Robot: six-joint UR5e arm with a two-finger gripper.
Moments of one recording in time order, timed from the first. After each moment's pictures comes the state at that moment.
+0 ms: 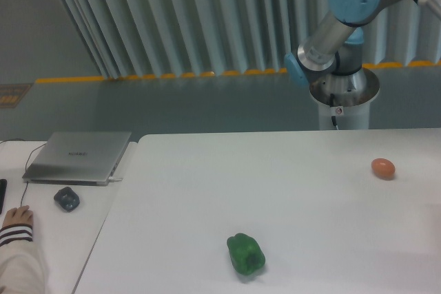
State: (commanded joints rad) arm 2.75 -2.22 -1.31 -0.86 1.43 1.12
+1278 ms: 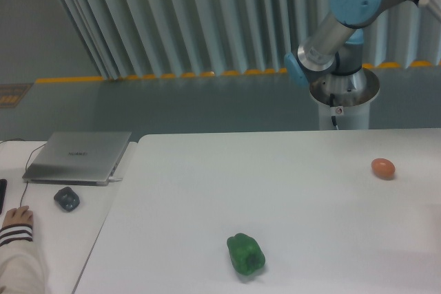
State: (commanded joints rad) arm 2.74 -2.21 -1.33 -0.87 1.42 1.11
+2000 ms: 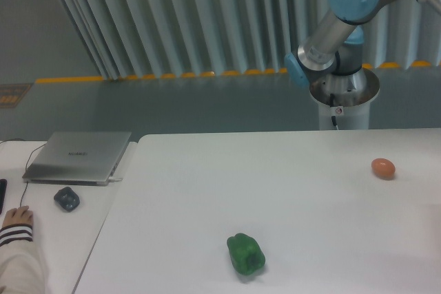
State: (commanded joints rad) arm 2.76 -2.18 -1.29 -0.97 1.34 1.08
